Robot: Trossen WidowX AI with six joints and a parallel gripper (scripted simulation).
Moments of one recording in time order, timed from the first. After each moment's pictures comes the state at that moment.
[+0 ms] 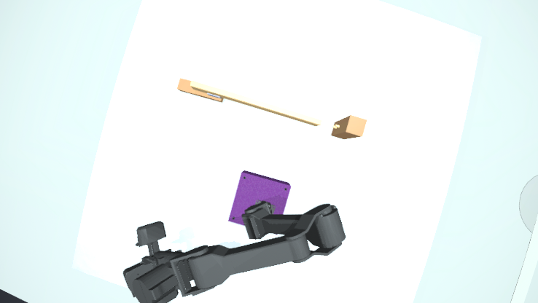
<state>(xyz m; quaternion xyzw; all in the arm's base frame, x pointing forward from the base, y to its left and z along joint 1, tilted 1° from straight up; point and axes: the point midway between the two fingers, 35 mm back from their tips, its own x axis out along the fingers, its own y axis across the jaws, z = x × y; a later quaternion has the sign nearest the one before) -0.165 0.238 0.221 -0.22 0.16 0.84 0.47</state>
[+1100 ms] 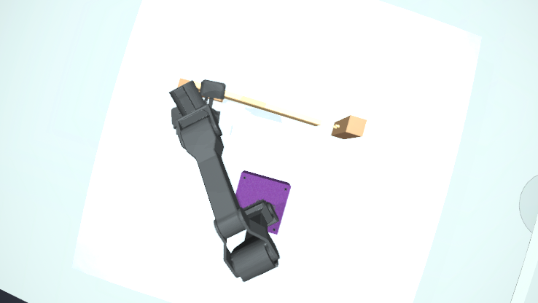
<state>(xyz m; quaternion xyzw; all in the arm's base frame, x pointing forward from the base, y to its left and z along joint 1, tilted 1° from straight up) 0.239 0.233 0.118 -0.54 0.31 0.50 0.60</state>
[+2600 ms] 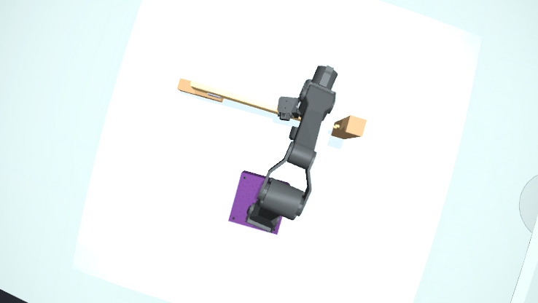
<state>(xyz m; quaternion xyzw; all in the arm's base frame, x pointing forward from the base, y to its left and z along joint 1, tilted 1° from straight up) 0.344 -0.025 0.017 -0.52 0.48 0.50 0.50</state>
